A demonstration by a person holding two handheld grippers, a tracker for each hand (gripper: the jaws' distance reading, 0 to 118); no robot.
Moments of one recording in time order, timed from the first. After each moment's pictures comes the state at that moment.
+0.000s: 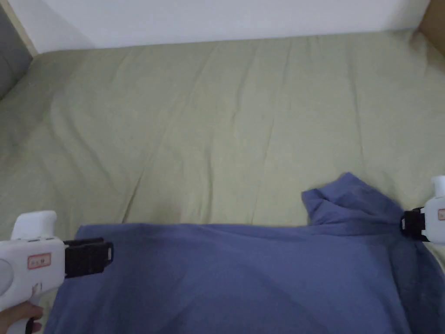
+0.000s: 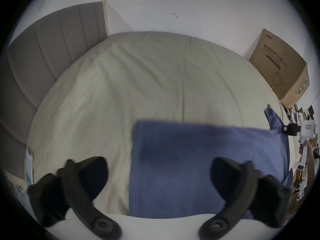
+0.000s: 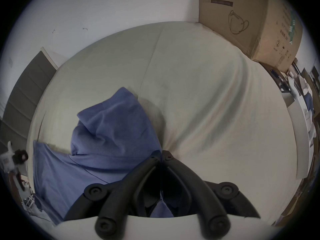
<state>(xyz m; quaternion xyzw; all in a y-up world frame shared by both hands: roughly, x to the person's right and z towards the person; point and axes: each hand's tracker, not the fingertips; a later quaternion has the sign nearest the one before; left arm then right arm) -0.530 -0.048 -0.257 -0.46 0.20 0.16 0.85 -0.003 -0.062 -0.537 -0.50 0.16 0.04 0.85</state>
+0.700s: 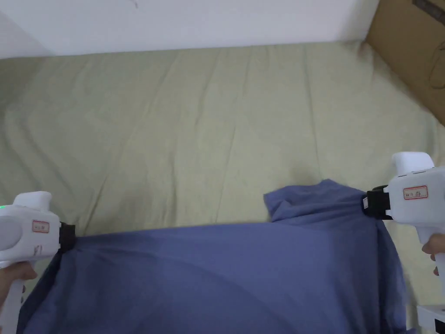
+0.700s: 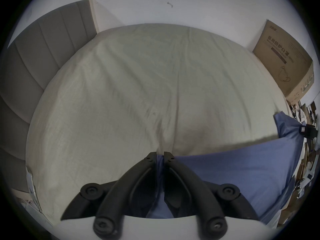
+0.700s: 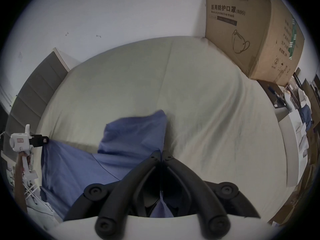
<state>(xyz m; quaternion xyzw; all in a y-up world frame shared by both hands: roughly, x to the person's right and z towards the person) -0.526 -0.056 -0.312 -0.49 0.19 0.15 0.84 0.004 0.003 -0.518 -0.47 0.20 0.05 0.86</state>
